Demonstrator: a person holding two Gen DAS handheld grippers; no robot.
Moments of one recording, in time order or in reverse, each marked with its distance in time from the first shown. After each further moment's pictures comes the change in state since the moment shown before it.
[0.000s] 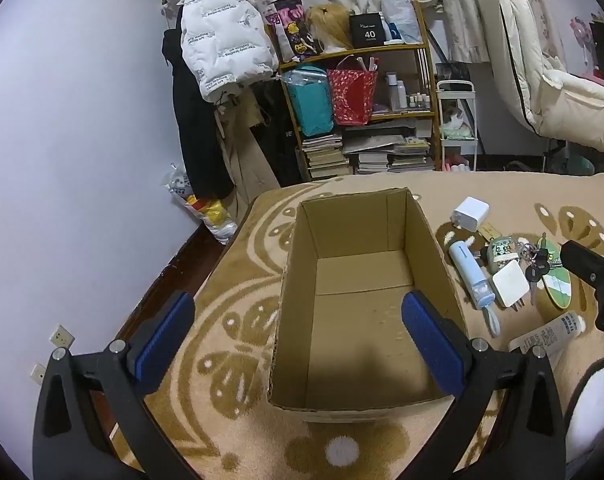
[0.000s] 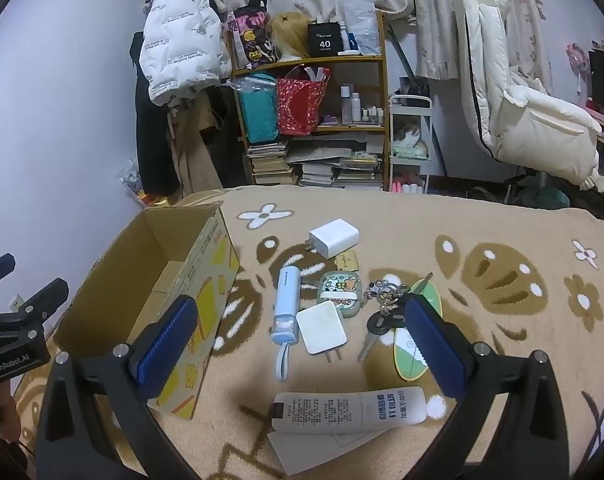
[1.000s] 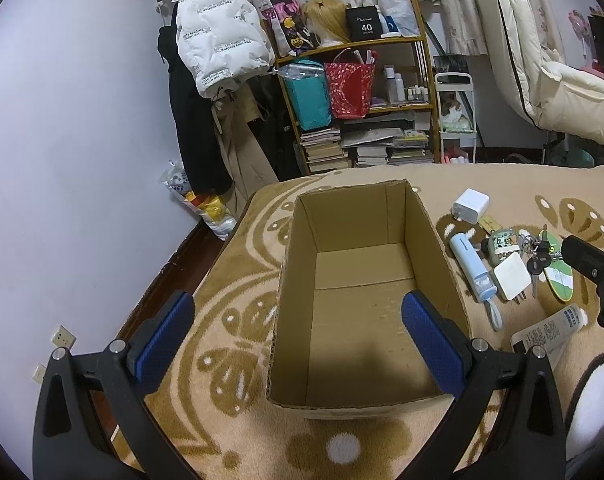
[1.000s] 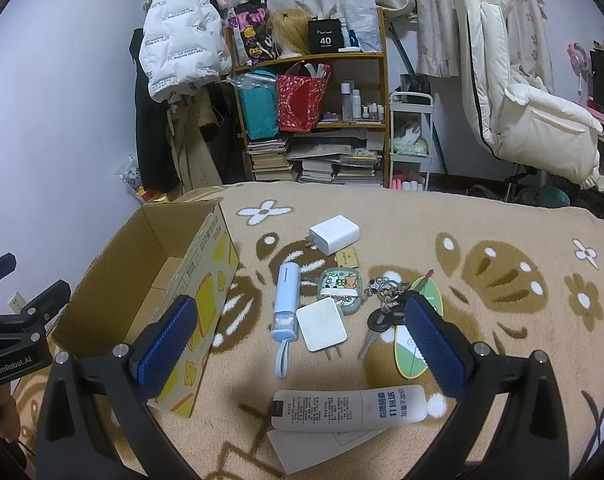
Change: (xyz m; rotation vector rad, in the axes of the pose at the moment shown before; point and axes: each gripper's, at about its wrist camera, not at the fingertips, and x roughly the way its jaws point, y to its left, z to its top) left arm 0.002 -0.003 -0.005 0.015 0.013 0.002; right arm 0.001 0.002 -0.002 -0.006 0.009 -0.002
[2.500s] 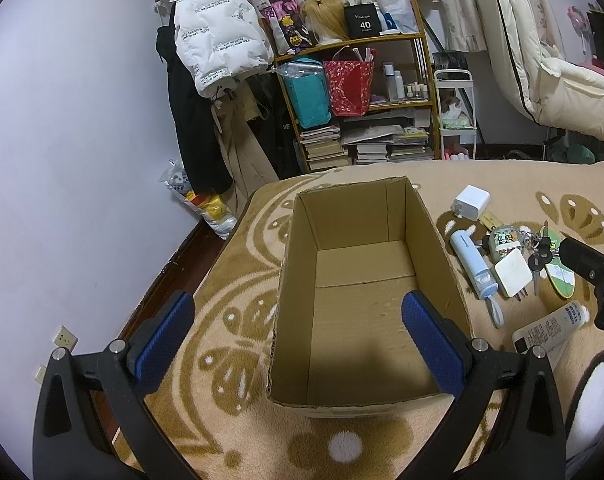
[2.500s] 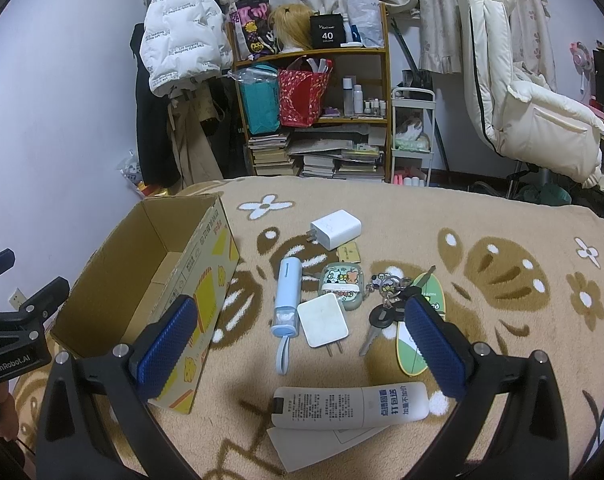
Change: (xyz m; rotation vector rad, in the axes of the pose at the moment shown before) left arm -0.001 -0.001 0.001 0.010 -0.002 0.009; right arm 0.009 -0.002 -0.005 -0.005 0.012 0.003
